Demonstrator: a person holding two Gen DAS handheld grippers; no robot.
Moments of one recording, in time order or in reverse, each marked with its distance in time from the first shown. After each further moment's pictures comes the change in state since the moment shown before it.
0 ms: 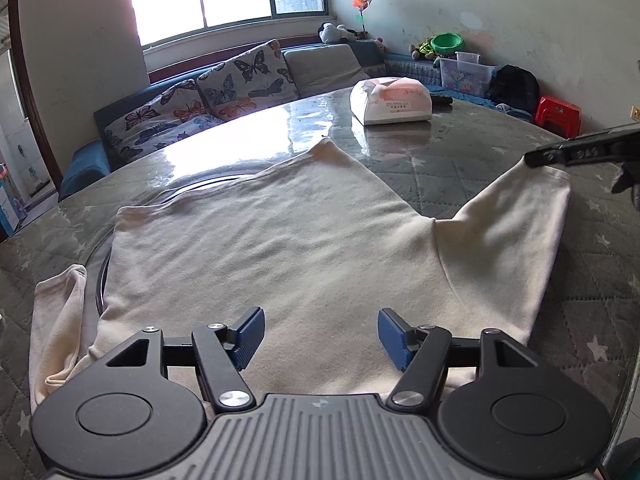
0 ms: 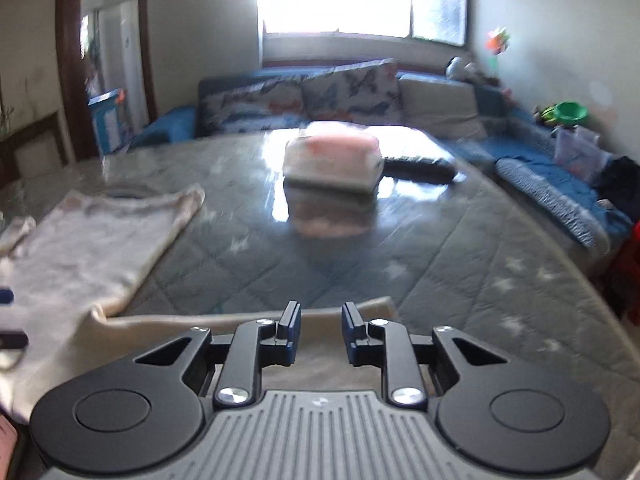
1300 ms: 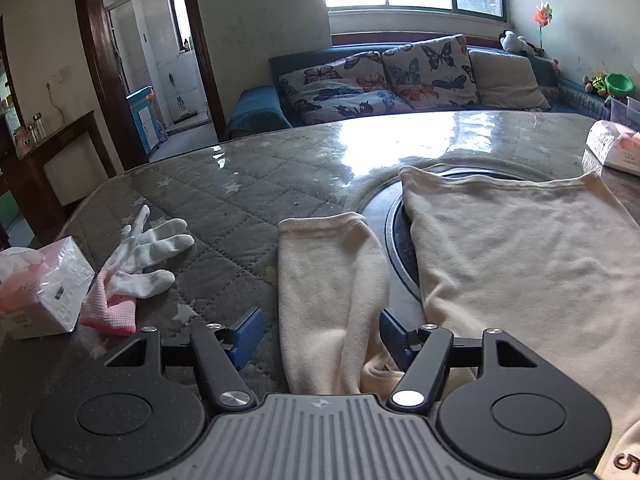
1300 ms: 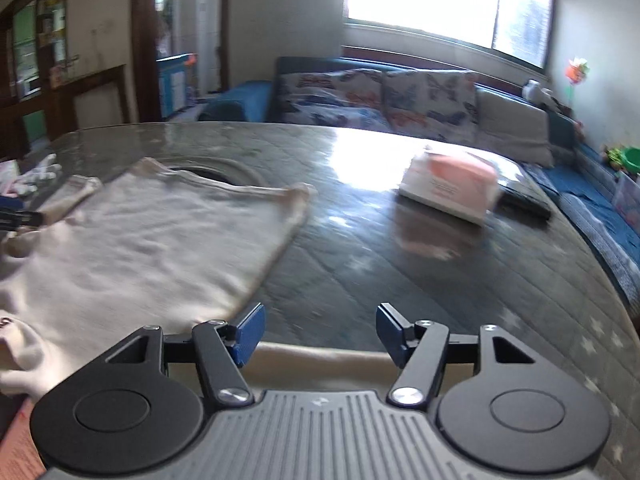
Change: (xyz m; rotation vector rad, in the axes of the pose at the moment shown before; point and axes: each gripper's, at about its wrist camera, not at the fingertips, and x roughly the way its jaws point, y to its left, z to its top) left arm -0.006 0.177 -0.026 -0.292 0.062 0.398; right arm 0.005 0.089 0.025 -0.202 0.022 0.154
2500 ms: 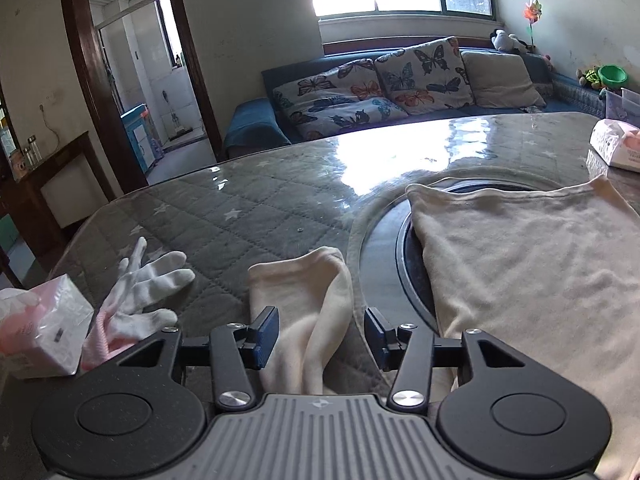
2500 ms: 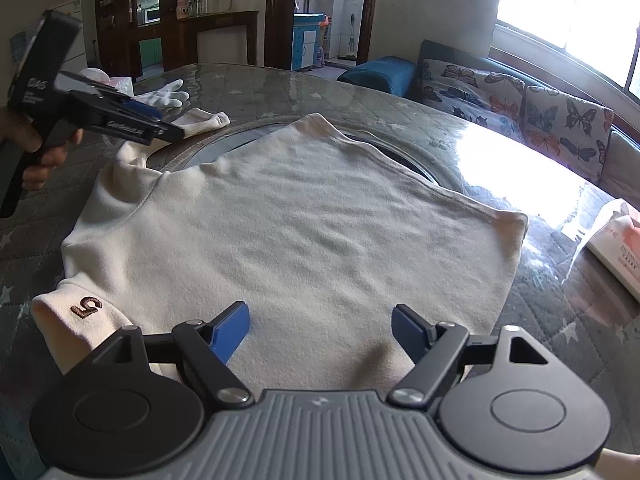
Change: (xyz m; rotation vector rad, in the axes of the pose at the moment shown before) left arm 0.012 0.003 0.020 0.040 -0.037 0.000; right arm 0.051 0.117 0.015 -0.270 0.085 0.265
